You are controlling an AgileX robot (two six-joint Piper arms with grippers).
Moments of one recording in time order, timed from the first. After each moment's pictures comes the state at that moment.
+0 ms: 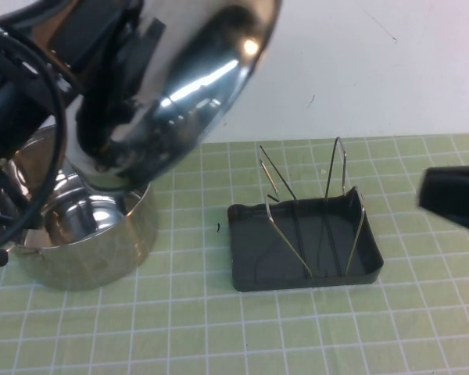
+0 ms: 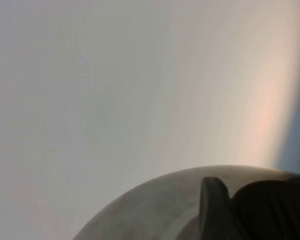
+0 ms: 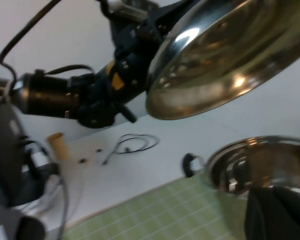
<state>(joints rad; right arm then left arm) 0.04 1.00 -0.68 1.67 1.23 -1.61 -0.11 1.20 -0.77 0.72 -1.11 -1.17</state>
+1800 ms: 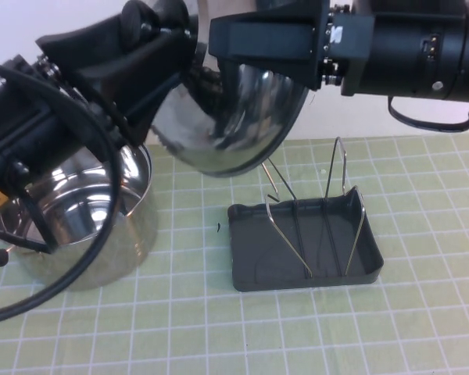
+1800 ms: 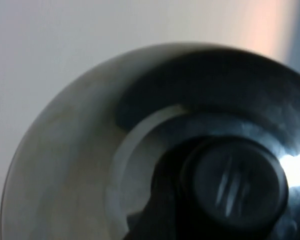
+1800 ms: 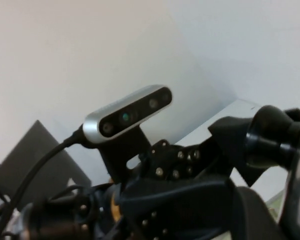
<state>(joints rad) 0.48 1.49 -1.31 1.68 0.91 -1.15 -0.17 1.19 -0.77 0.90 -1.03 -1.17</state>
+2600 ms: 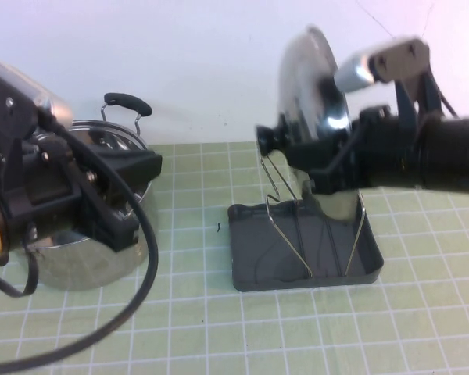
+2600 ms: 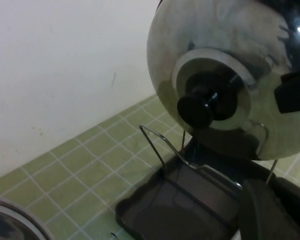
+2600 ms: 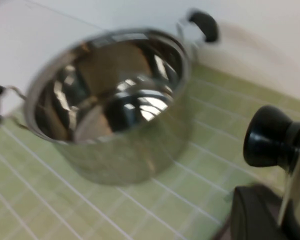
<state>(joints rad) 0.48 1.49 -1.05 1.28 0.40 -1.20 -0.17 1.09 -0.77 1.70 -0.62 -1.65</state>
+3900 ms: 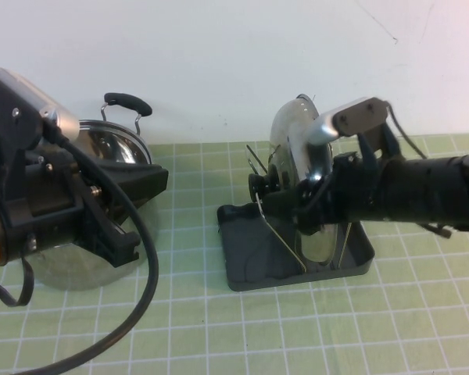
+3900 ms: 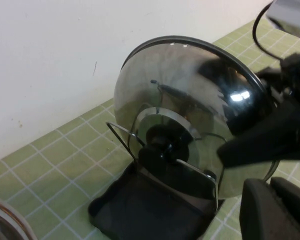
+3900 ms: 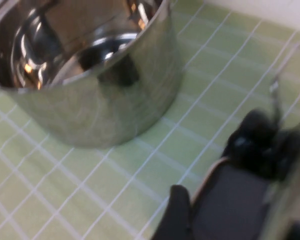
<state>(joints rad) 0.47 1.67 -1.01 1.53 0.41 -1.48 -0.17 1.07 -0.77 1.79 -0.66 -1.71</state>
